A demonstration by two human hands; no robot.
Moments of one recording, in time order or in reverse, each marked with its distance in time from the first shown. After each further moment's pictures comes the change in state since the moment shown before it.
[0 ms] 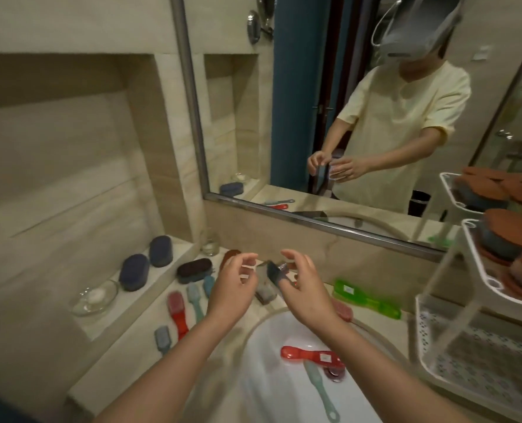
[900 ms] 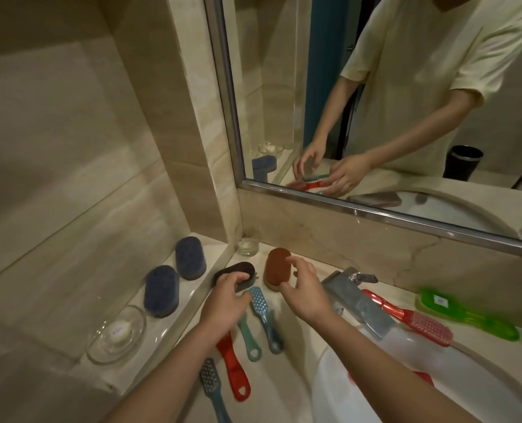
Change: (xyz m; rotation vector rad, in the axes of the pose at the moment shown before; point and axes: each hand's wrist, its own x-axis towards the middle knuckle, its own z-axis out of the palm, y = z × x) left_hand 0.131 -0.175 -0.081 0.356 -0.213 -0.267; right_hand 0.138 0.045 0.181 -0.021 -0.142 0.313
